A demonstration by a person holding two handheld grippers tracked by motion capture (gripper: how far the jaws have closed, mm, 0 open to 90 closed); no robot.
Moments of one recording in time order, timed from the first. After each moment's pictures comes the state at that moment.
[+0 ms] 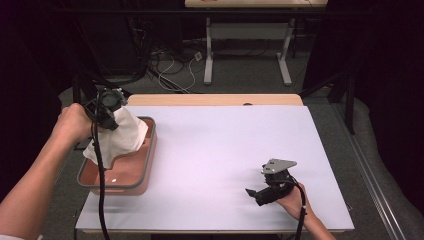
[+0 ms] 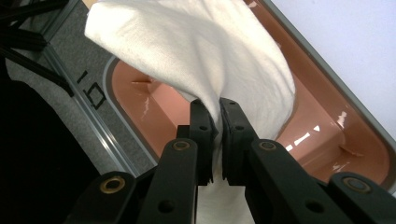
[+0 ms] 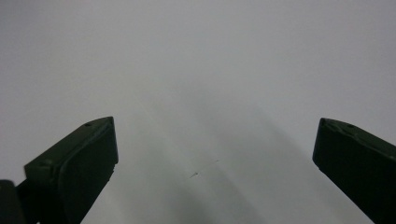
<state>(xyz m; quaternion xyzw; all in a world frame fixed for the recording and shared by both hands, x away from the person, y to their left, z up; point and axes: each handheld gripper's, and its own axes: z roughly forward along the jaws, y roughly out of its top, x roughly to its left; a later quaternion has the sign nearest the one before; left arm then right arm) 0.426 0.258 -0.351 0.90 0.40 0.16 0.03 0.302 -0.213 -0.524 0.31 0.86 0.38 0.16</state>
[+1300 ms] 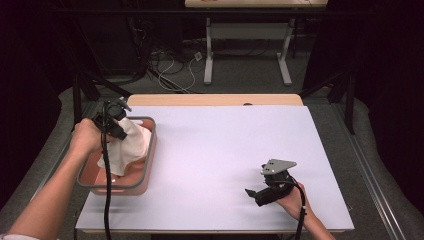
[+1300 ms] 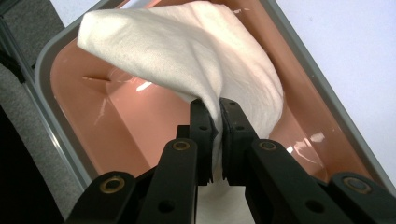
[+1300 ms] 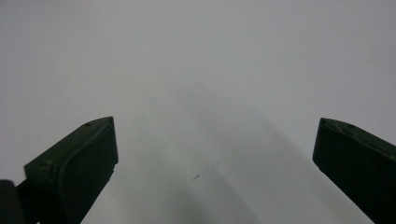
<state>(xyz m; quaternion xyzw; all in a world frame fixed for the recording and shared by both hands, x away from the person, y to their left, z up) 0.437 0.263 -0.403 0.88 0.46 0.12 0.07 0.301 -0.211 -0.523 0.30 0.86 0.38 0.16</state>
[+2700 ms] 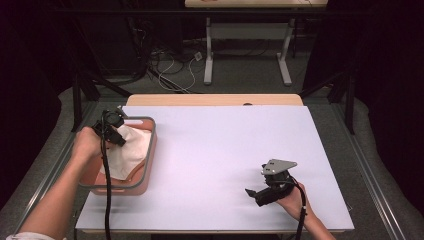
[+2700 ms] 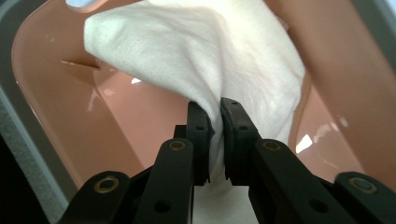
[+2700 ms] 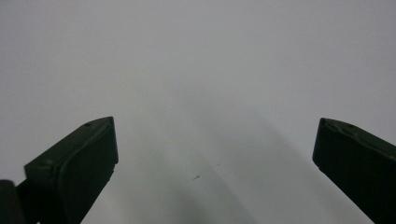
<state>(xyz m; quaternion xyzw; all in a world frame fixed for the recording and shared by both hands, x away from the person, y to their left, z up) 0.447 0.287 -0.445 0.88 0.46 0.10 0.07 0.300 -0.212 -0.521 0.30 0.86 0.39 0.17</state>
